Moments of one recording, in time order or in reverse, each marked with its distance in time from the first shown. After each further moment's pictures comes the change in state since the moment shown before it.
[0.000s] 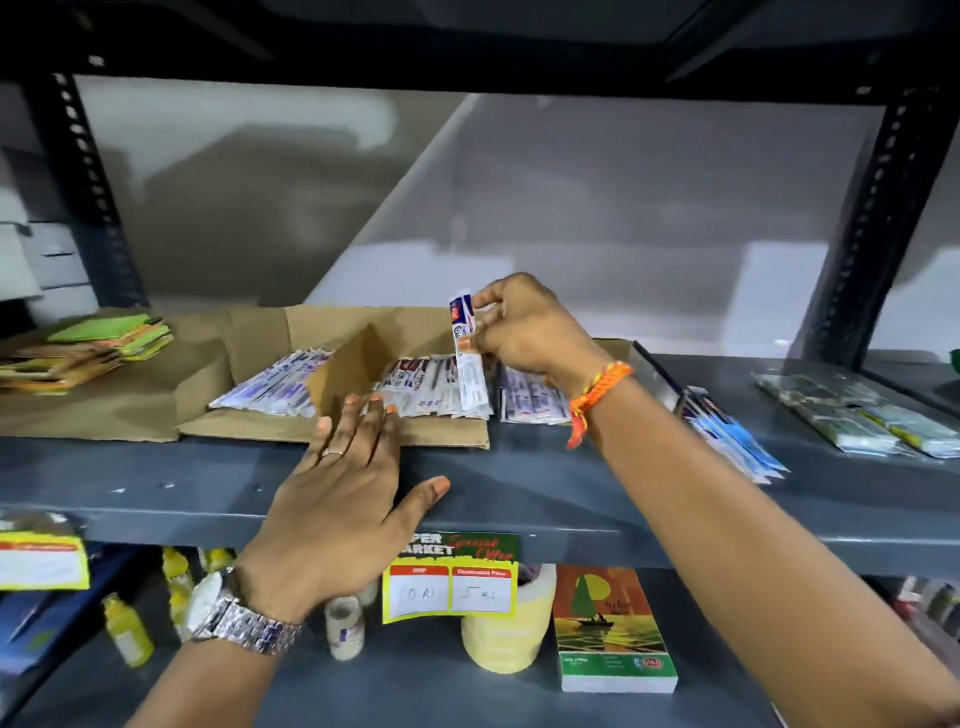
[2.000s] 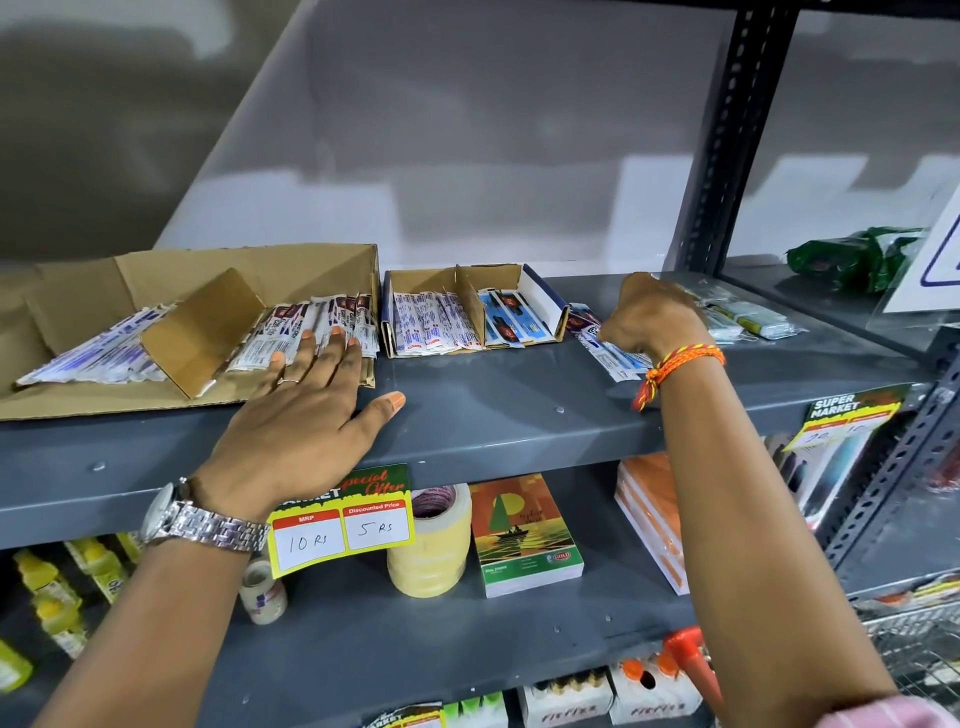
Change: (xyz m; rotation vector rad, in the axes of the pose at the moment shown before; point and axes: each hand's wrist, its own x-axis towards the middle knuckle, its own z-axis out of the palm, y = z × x) left_hand 0.042 0.038 0.014 -0.083 -0.154 0.121; right_hand -0.090 0.131 -0.123 -0.665 0.224 0.603
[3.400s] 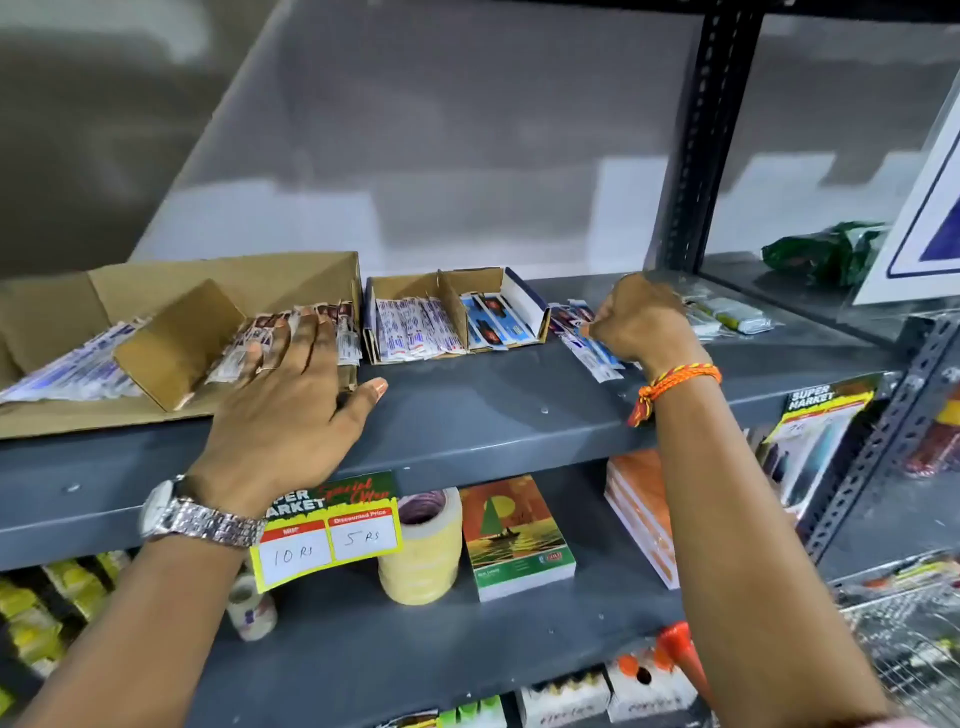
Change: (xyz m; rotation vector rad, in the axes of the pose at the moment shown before) left_hand 0.012 0.000 0.001 0.030 0.228 -0.014; right_hand 0.008 0.018 0.010 0.131 0.093 -0.039
